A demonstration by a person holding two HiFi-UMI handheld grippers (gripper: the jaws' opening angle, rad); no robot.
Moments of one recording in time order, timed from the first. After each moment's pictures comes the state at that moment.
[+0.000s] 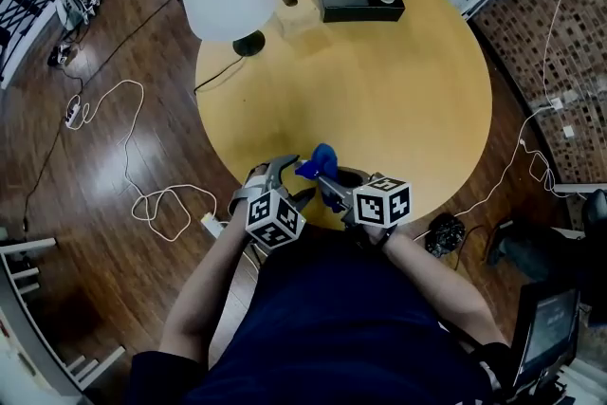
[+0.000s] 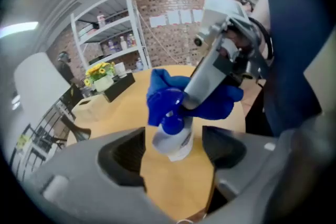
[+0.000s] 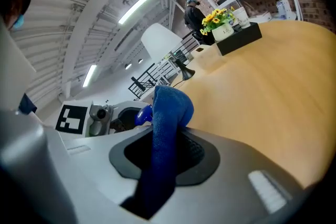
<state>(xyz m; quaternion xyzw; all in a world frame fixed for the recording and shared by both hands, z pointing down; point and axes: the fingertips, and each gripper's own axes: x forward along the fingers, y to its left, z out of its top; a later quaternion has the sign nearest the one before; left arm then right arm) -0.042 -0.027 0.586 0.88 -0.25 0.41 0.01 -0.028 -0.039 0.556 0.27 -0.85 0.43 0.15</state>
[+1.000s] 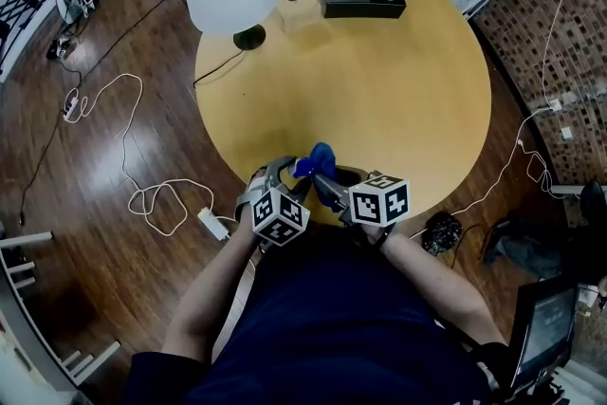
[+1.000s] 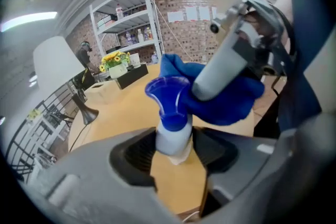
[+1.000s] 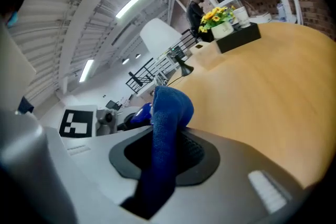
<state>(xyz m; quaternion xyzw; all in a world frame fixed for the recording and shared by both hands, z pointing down) -0.051 -0.029 0.601 0.85 -0.34 0.40 0.07 -0.027 -0.032 0.555 0.27 -0.84 0.43 0.19</state>
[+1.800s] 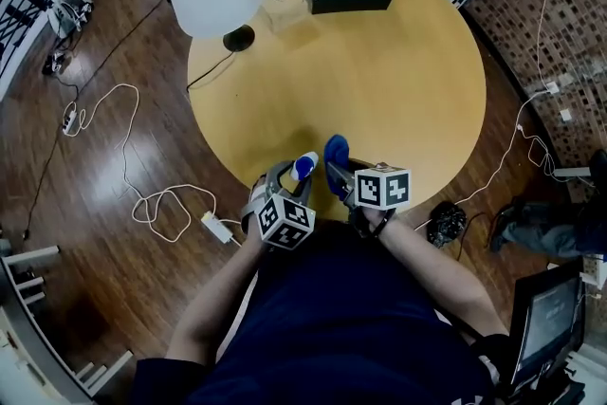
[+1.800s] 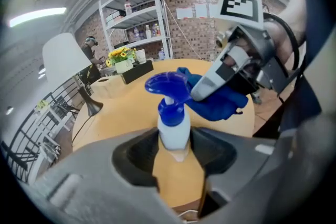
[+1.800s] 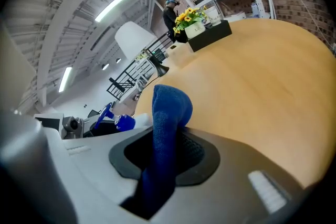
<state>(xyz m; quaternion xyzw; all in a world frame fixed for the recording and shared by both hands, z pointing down) -0.045 -0.019 0.602 0.83 -0.38 0.40 0.10 0.019 -0.045 0.597 0.36 -0.78 0.47 0.20</state>
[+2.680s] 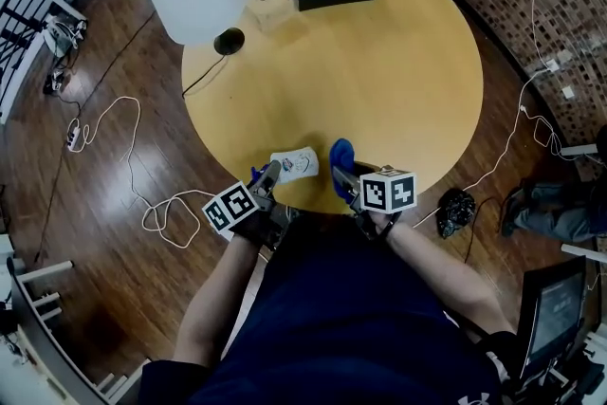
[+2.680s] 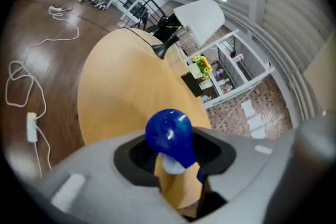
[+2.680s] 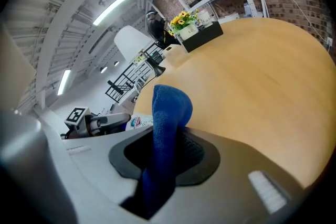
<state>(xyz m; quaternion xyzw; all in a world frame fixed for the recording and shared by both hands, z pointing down) -0.118 -0.032 0.617 0.65 -0.48 -0.07 0.59 0.039 -0.021 0.604 0.37 -0.78 0.47 0.18</state>
